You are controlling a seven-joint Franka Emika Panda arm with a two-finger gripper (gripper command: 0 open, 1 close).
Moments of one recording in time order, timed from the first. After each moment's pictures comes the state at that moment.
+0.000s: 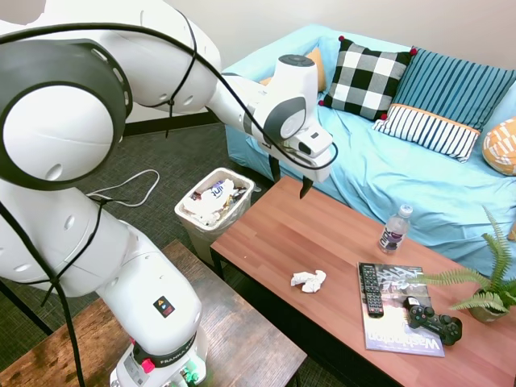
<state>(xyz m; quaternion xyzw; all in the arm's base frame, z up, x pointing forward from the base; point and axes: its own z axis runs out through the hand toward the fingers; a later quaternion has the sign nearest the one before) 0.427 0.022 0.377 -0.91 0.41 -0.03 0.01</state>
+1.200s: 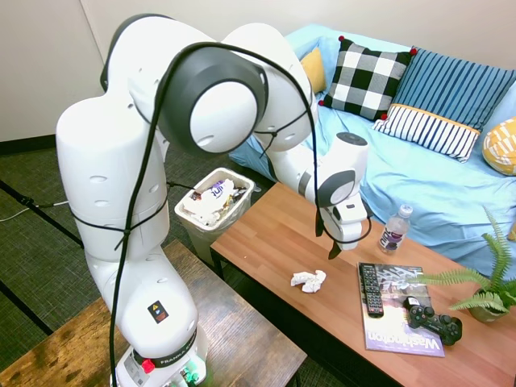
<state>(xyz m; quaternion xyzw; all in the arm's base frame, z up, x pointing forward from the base) 0.463 -0.106 0.219 -0.77 0.63 0.02 -0.05</state>
